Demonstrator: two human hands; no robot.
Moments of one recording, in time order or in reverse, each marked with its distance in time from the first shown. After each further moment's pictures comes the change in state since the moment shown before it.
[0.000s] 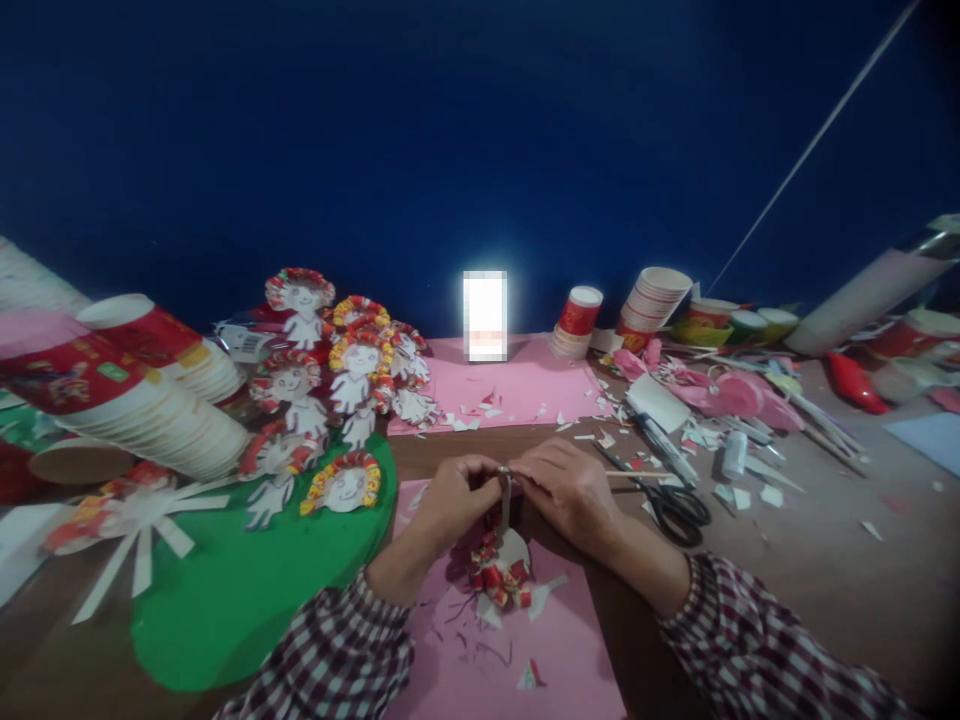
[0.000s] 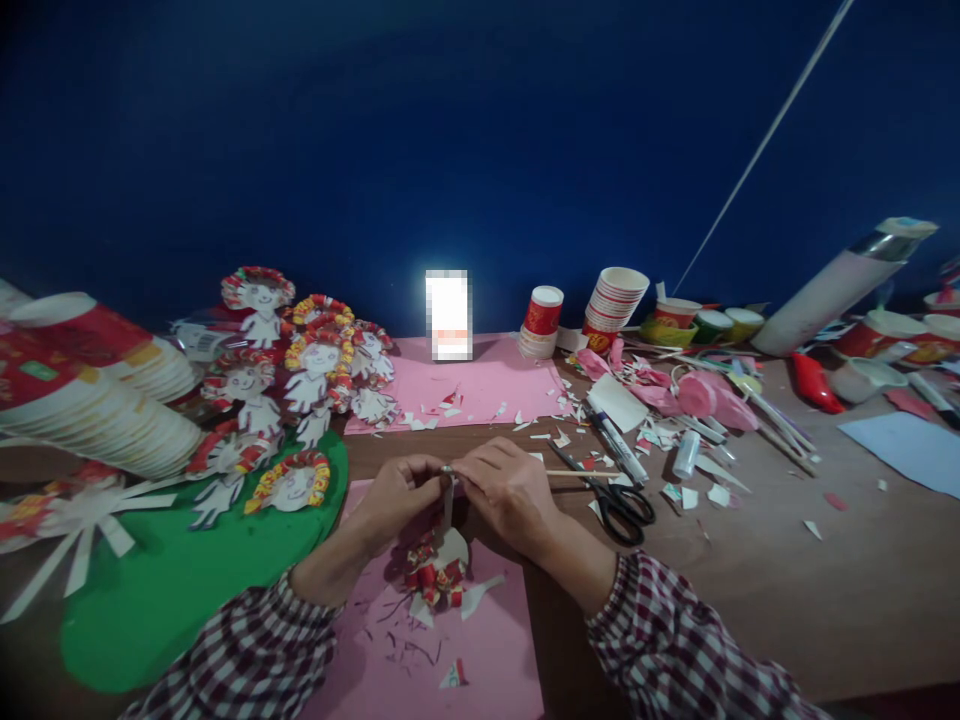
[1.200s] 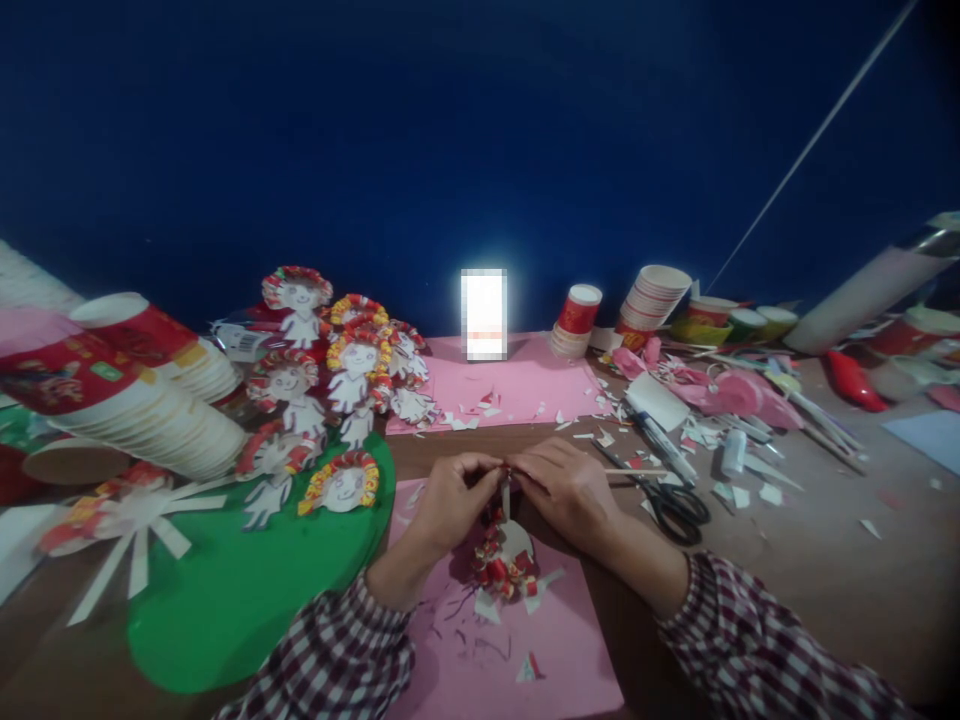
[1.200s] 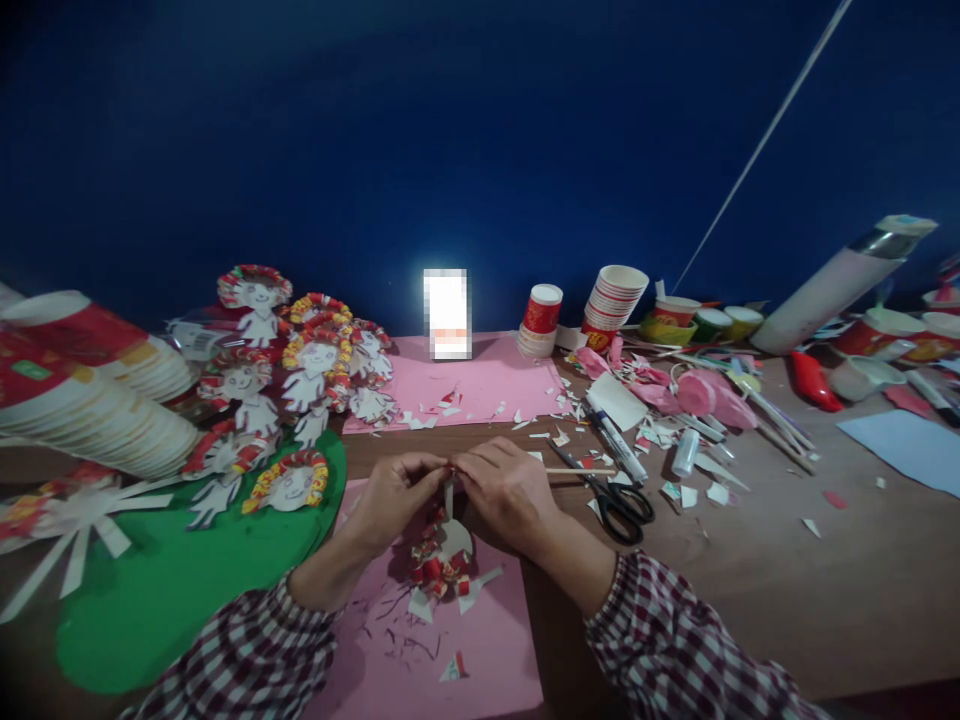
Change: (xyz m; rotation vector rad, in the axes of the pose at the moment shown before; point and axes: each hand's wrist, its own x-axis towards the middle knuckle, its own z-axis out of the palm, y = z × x) left_hand 0.000 0.003 0.001 0.078 0.072 0.082; right_hand -0.002 0.002 0.003 -0.079 -0.041 0.025
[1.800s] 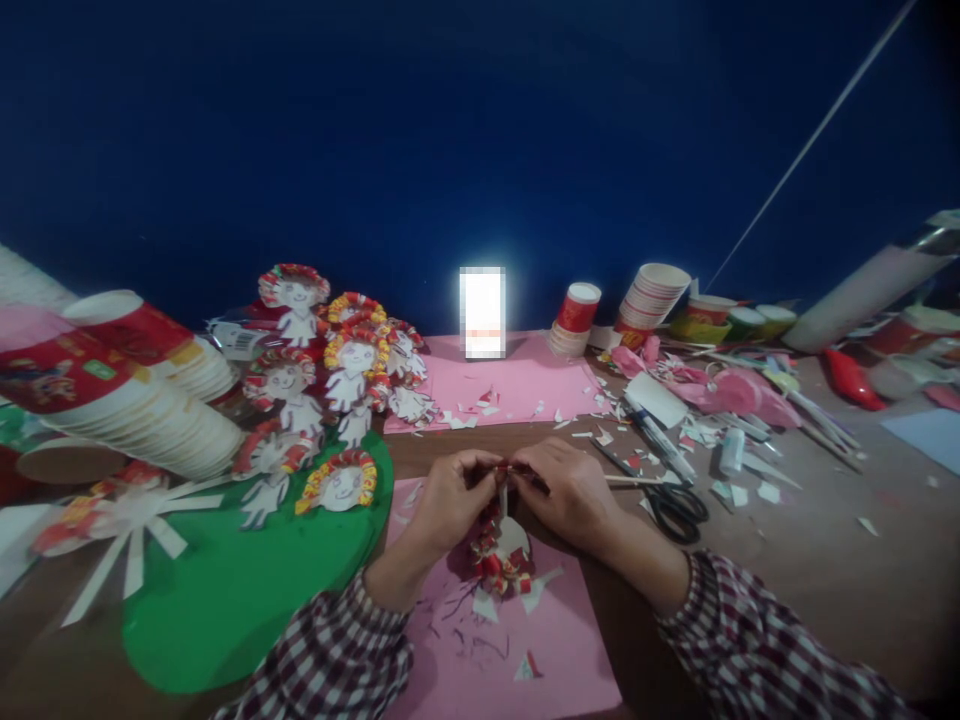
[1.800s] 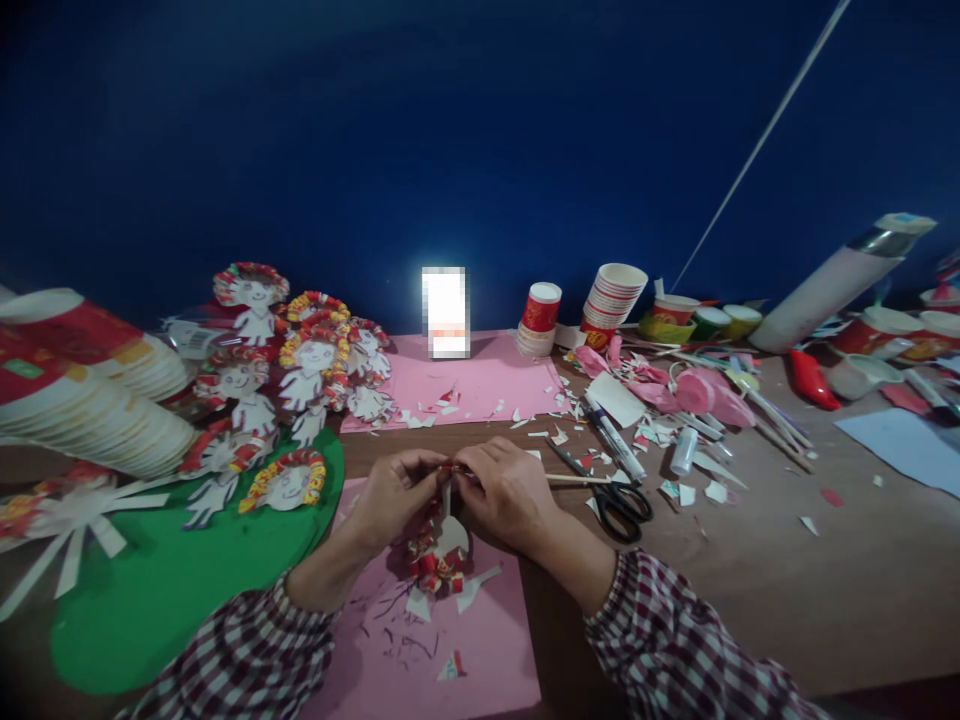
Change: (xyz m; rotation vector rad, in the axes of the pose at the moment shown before) left_hand 0.001 -0.010 0.003 -0.070 0.014 -0.009; right_hand 0.003 -0.006 -0.003 0.030 -0.068 0.132
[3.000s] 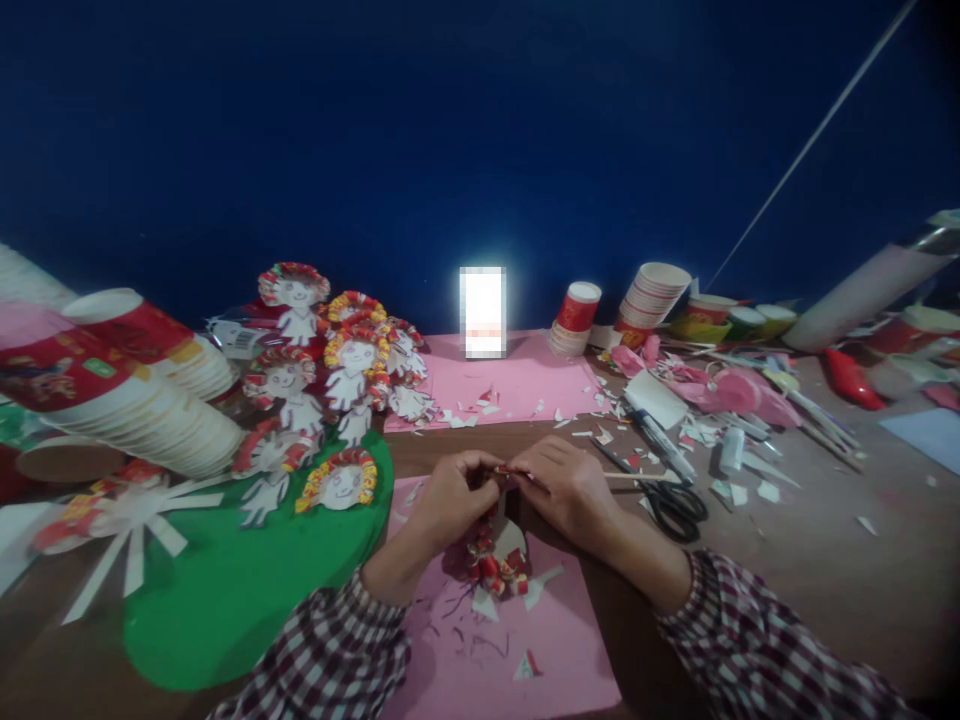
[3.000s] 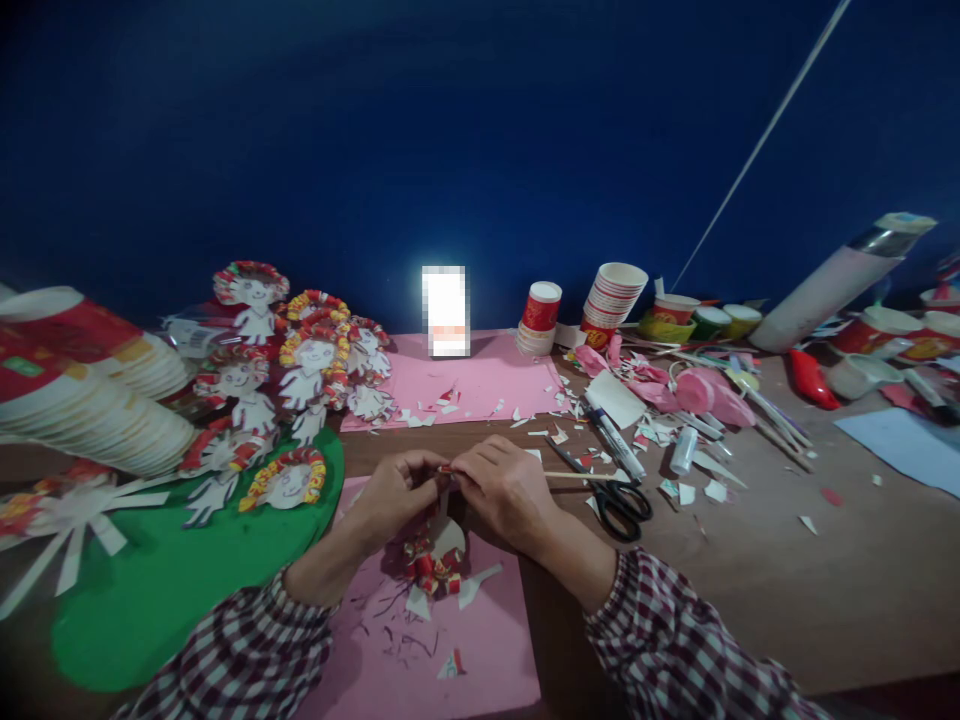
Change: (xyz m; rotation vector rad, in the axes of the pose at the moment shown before) left_hand -0.001 0.013 -0.002 0.107 -0.092 -0.051; right_hand -0.001 0.003 0.000 0.068 0.063 -0.115
